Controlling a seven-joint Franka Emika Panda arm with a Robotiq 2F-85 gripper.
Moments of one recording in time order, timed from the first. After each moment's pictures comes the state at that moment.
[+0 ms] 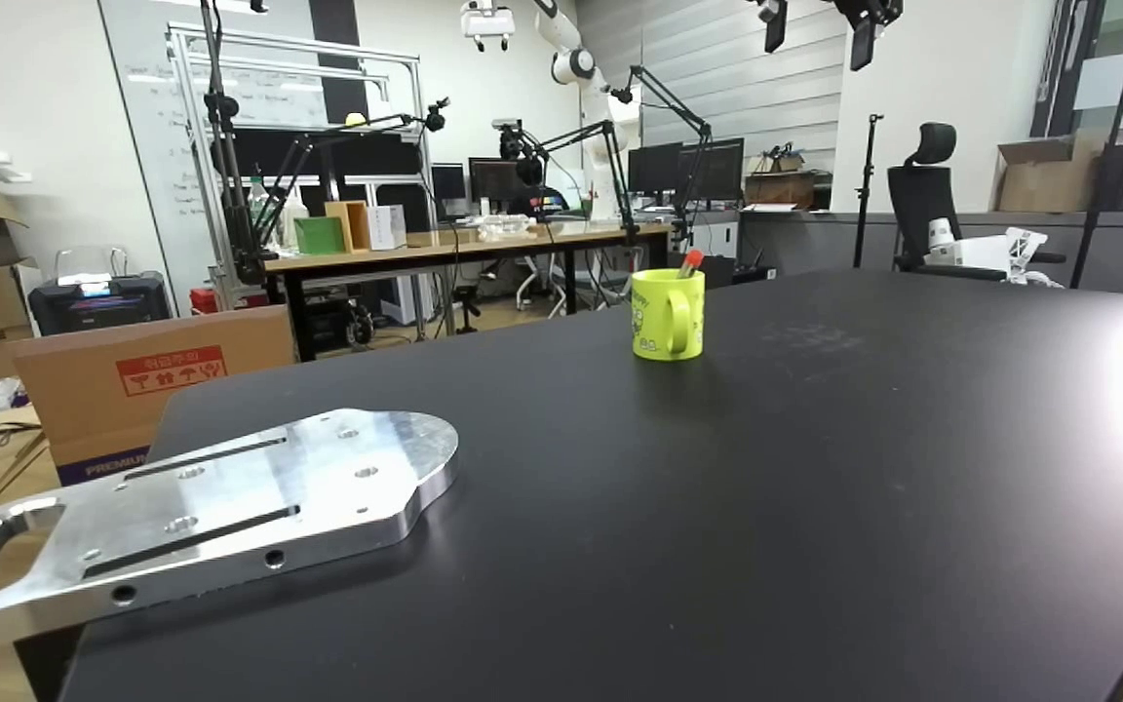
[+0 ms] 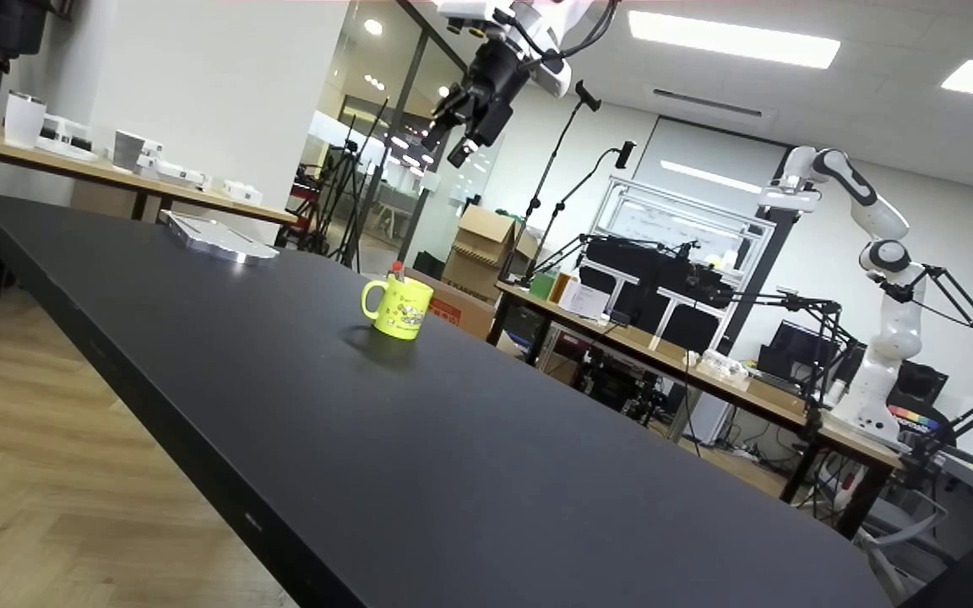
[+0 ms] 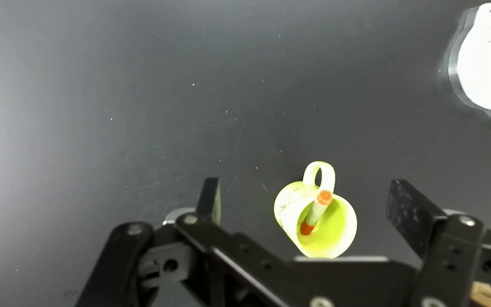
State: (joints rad) arm 0.00 0.42 -0.01 -1.47 0.25 1.75 0.29
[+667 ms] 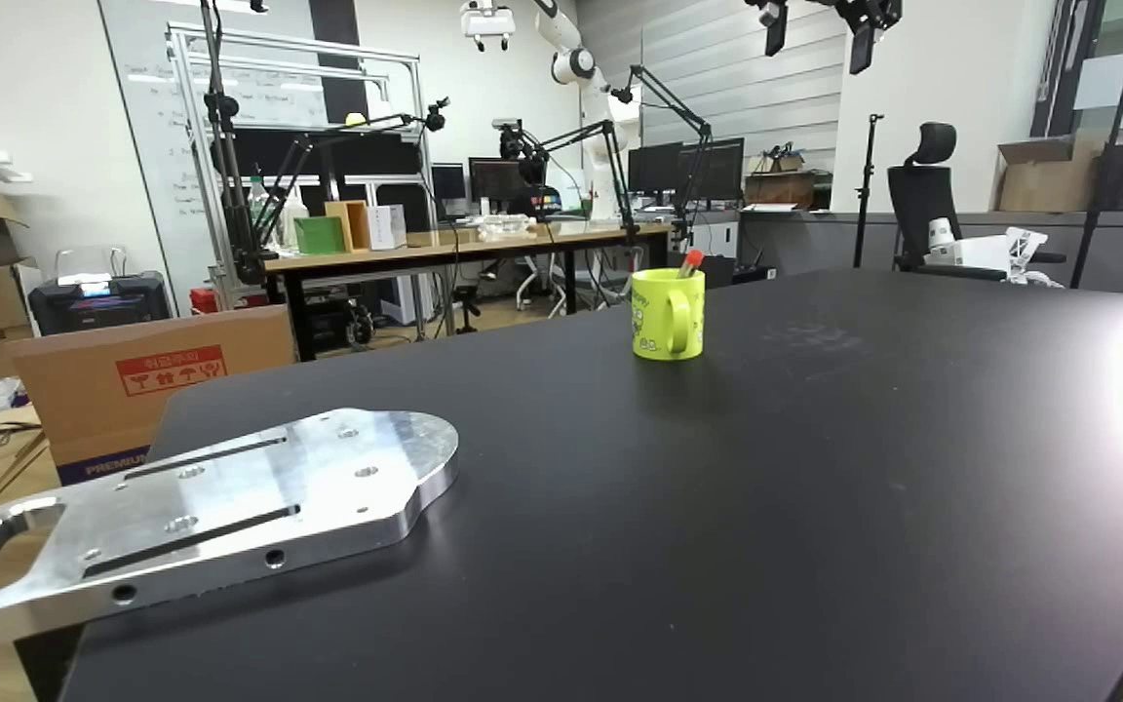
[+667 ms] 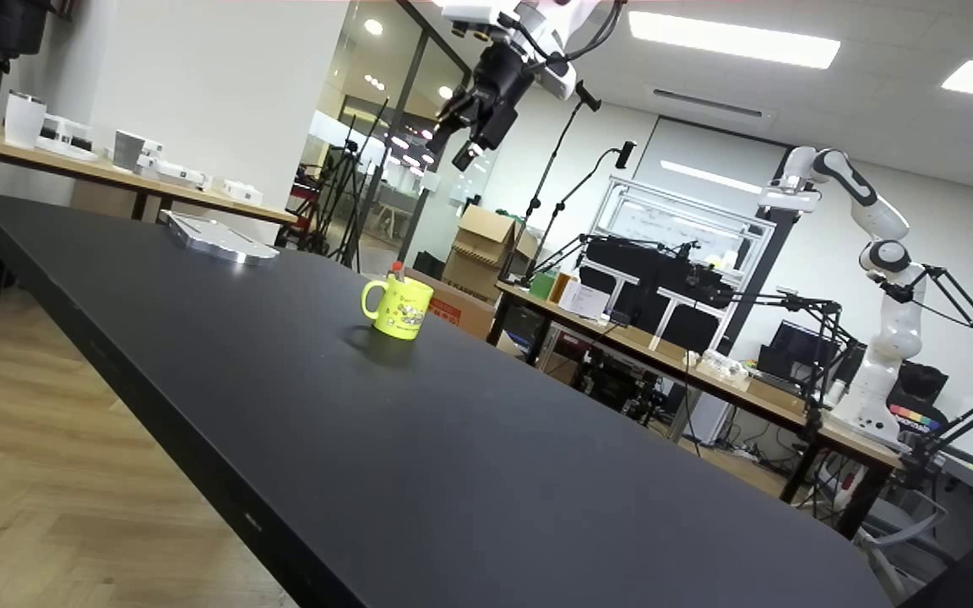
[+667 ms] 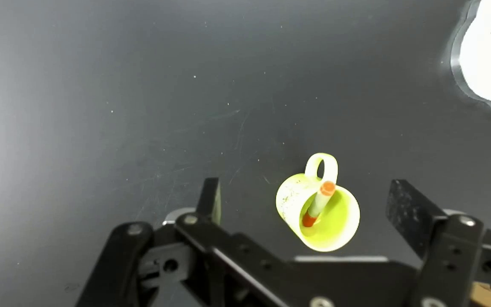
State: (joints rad) arm 0.00 0.44 -0.02 -1.46 0.25 1.76 0.28
